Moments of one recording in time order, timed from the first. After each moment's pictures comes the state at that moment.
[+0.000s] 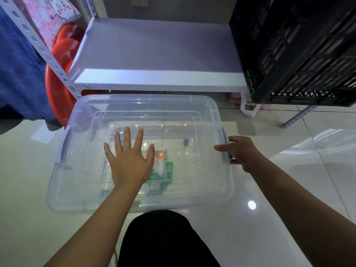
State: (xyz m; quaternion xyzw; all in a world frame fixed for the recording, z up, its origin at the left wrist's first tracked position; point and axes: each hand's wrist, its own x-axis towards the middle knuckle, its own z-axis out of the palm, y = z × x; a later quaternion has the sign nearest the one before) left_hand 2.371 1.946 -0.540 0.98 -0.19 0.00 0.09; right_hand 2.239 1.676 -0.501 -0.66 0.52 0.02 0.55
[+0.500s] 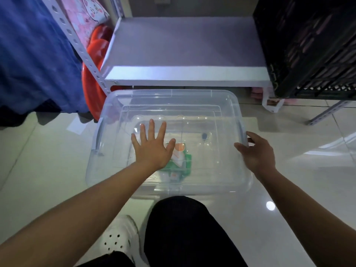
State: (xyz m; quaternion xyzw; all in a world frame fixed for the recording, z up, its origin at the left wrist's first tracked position) left_hand 2.384 1.951 -0.518 0.96 -0.24 -0.14 0.04; right_hand 2.220 1.719 -0.495 -0.79 0.48 -0.05 0.37
